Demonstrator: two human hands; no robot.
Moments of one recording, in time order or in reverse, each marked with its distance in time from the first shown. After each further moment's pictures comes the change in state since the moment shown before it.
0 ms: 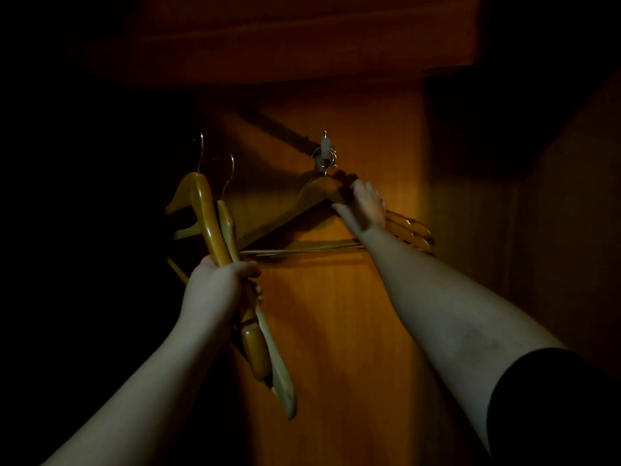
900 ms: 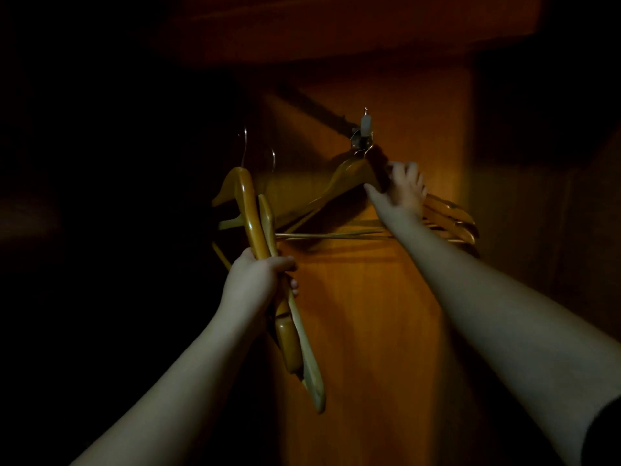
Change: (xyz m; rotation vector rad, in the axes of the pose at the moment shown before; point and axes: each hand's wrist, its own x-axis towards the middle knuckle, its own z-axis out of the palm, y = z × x) left_hand -0.017 -0.016 -0.009 -0.056 -0.059 -0.077; right_hand -0.039 -0.019 -0.016 -0.031 0.035 -0.024
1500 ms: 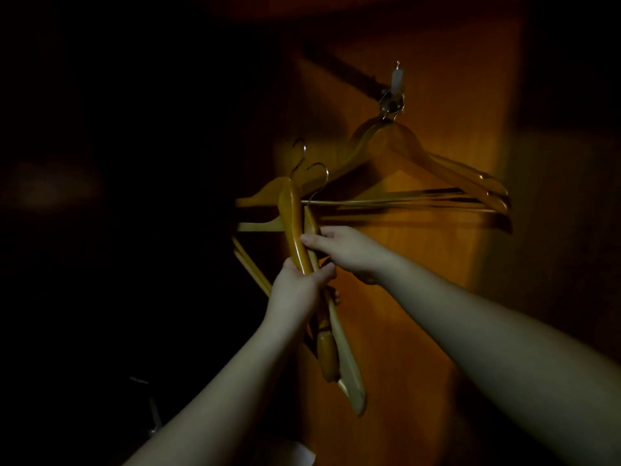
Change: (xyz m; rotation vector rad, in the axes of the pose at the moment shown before) left_hand -0.030 -0.058 0.006 0.082 -0.034 -0.028; right_hand -0.144 -0.083 0.002 0.622 -0.955 0.054
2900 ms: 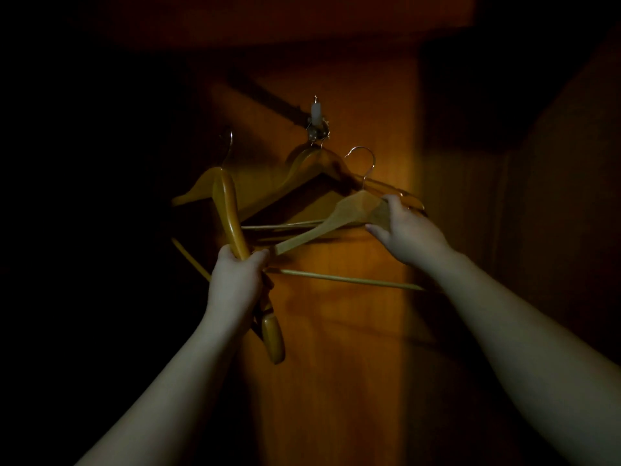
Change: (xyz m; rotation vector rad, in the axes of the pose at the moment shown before) left_hand 0.034 0.039 0.013 0.166 0.107 0.163; right_hand -0.063 0.038 -0.151 -0.888 0.611 0.130
